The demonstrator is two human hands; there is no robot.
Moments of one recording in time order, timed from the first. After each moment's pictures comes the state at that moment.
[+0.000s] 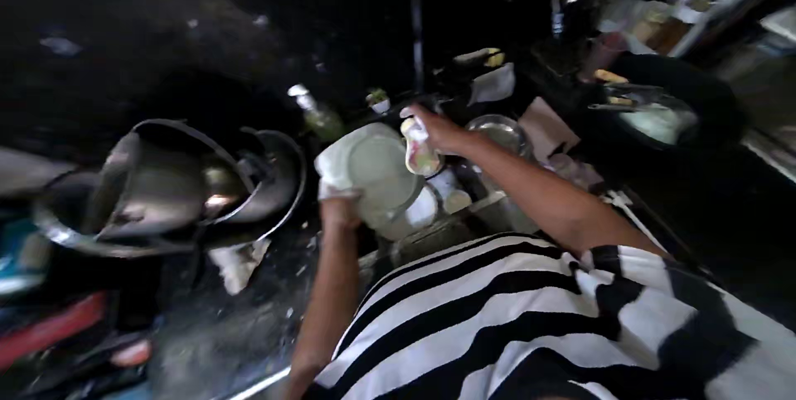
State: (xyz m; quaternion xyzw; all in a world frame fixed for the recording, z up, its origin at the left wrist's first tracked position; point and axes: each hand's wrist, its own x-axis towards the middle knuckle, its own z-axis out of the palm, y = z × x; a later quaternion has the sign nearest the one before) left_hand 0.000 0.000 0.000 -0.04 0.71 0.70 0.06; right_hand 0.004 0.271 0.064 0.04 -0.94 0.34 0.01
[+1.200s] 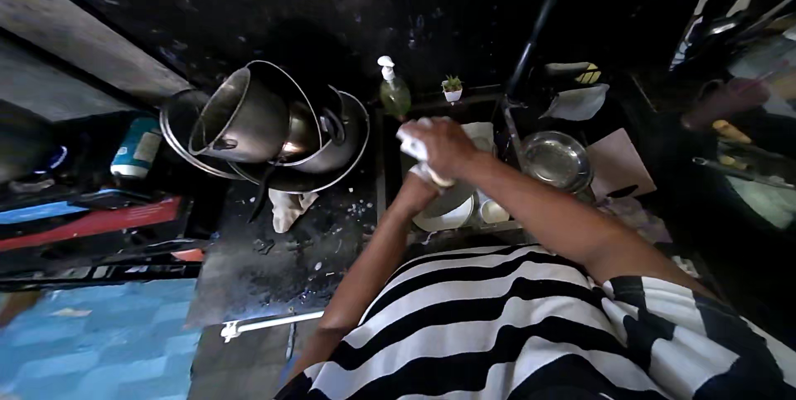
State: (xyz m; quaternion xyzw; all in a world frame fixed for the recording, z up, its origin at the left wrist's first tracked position) left_hand 0.009 0.018 0.024 0.16 0.83 0.52 0.15; right_hand -0.018 0.158 0.081 0.25 -0.93 0.23 0.11
